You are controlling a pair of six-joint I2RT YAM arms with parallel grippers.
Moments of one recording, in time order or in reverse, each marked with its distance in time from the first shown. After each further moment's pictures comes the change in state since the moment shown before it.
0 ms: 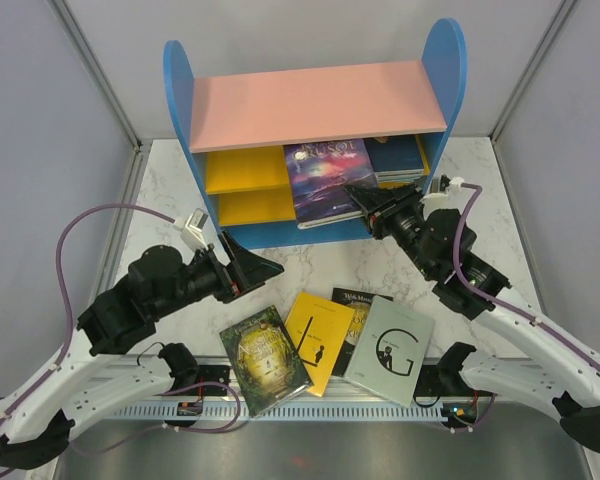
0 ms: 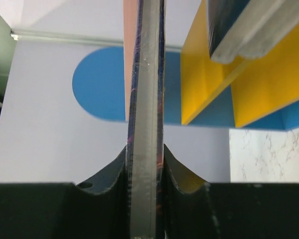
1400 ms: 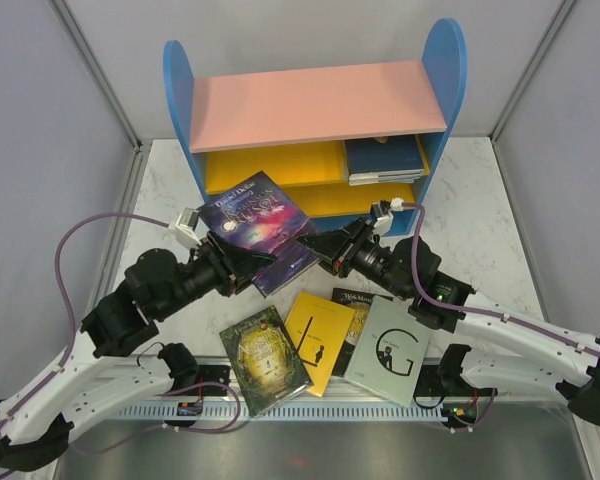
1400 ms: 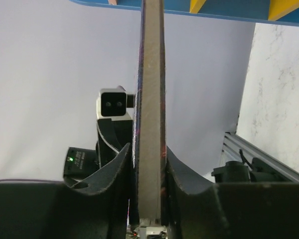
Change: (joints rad) left arm 0.000 -0.052 -0.069 0.137 -0.076 -0.181; right arm 0.190 0.063 -0.175 0.255 -0.206 0.026
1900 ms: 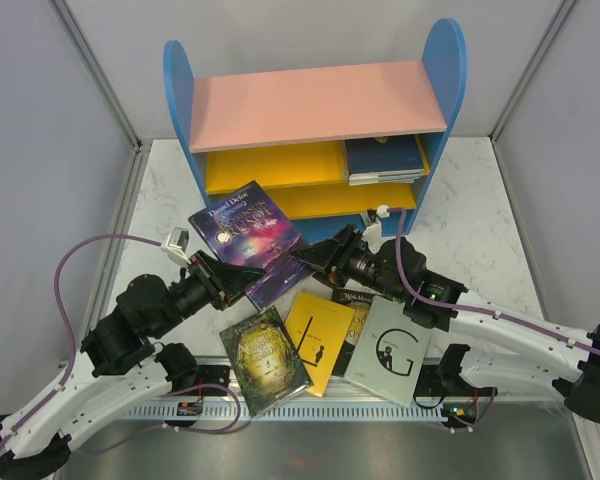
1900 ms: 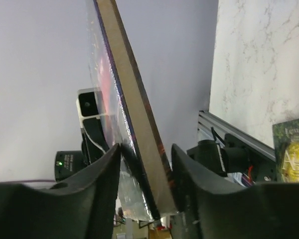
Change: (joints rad) left arm -0.005 -0.192 -0.190 0.071 -0.023 -0.015; right arm -0.001 0.036 -0.010 -0.103 -0.073 0.000
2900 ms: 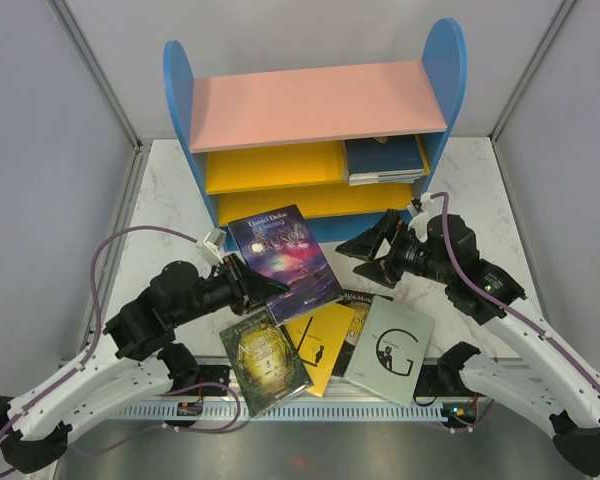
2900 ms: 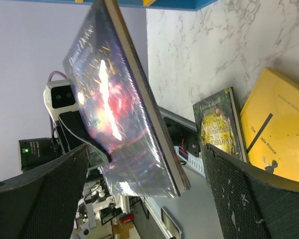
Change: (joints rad) left arm -0.007 0.162 -0.023 0.047 0.208 -0.001; right arm -0.403 -0.181 0.139 -0.612 -0.354 -0.259
